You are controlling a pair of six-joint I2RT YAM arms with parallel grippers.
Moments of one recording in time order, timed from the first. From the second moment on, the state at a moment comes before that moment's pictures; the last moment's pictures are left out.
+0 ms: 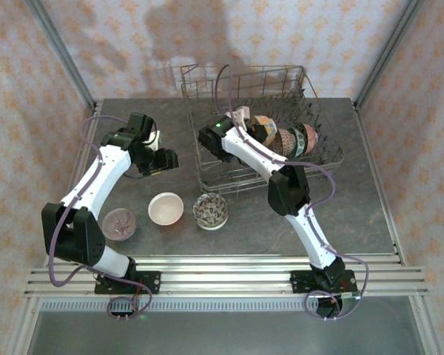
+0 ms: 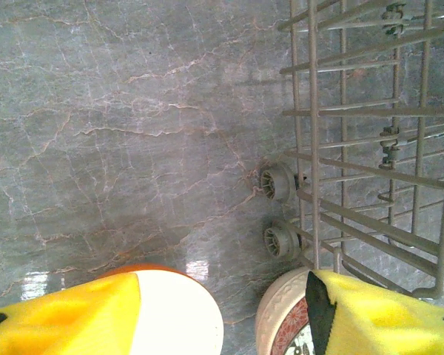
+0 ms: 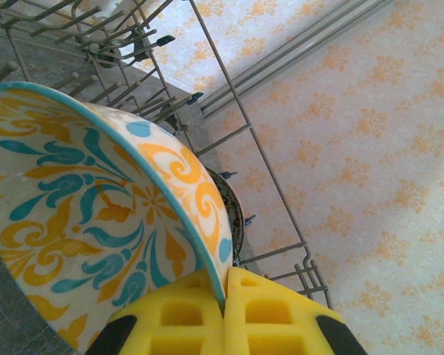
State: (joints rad) left arm -0.13 1.49 1.30 -0.99 0.26 -0.40; right arm 0.74 2.38 2.29 -1.71 1.33 0.87
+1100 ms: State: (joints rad) left arm -0.13 1.45 1.27 -0.98 0.26 -0.40; right arm 0.75 2.42 2.32 -1.71 1.11 0.91
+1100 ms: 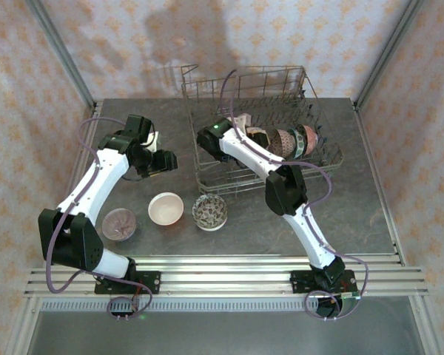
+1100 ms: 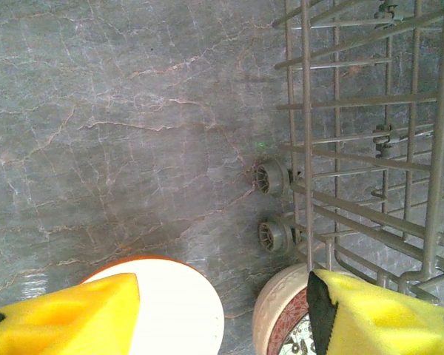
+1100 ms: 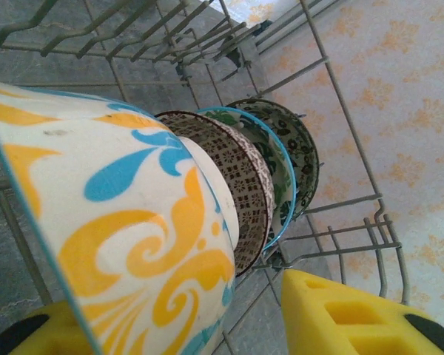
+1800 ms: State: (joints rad) left arm -0.11 1.42 1.24 -0.98 0.25 -0.41; right arm 0.73 2.38 2.31 -1.69 1.00 0.77
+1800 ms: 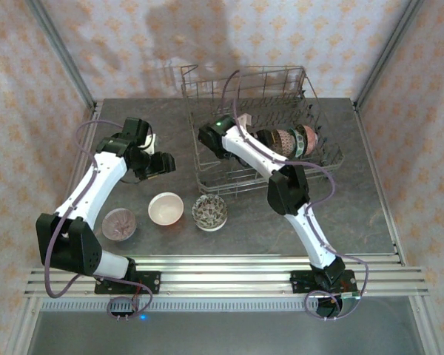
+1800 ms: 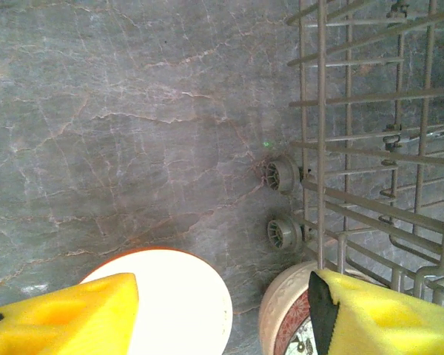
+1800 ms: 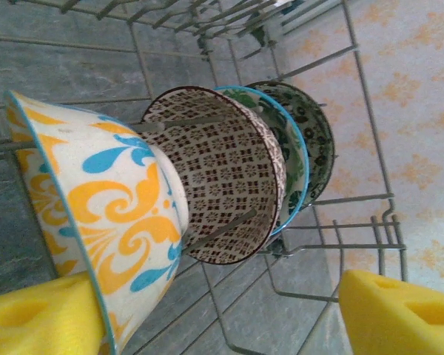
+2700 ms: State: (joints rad) left arm -0.10 1.33 1.03 -1.09 0.03 -0.55; right arm 0.67 1.98 2.07 -1.32 0.71 0.39
